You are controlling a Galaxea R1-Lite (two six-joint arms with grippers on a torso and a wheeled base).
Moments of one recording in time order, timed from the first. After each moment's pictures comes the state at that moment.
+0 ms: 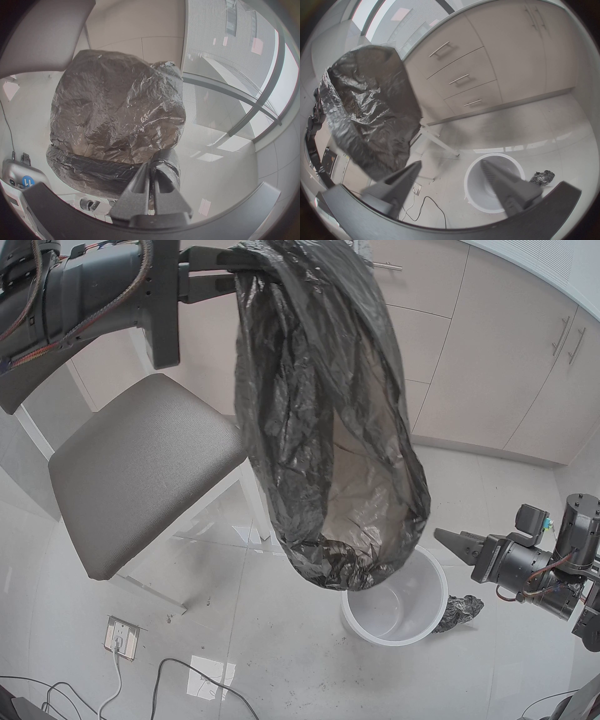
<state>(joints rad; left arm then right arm) -0.66 1.53 -1.66 0.15 -0.39 -1.42 0.50 1.49 -0.38 -0.92 -0.02 0.43</state>
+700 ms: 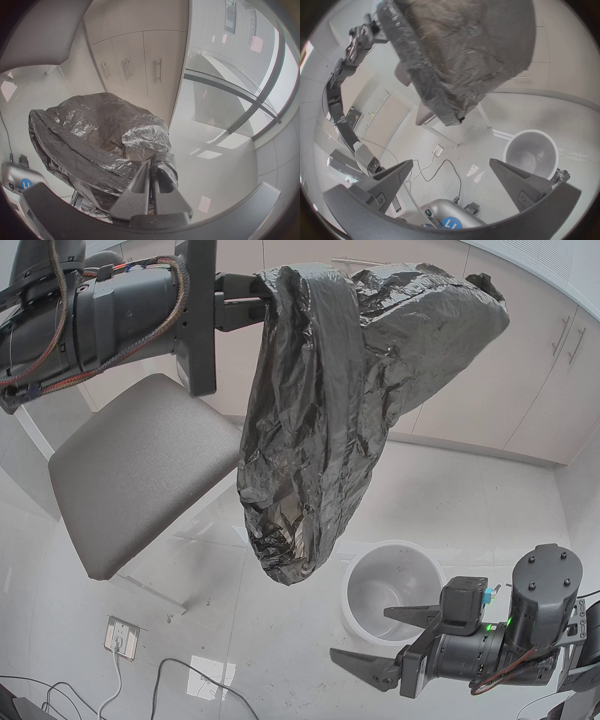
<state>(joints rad) -0.69 1.55 -1.54 0.00 -0.39 -1.41 0.98 1.53 -0.49 -0.65 -0.10 0.36</state>
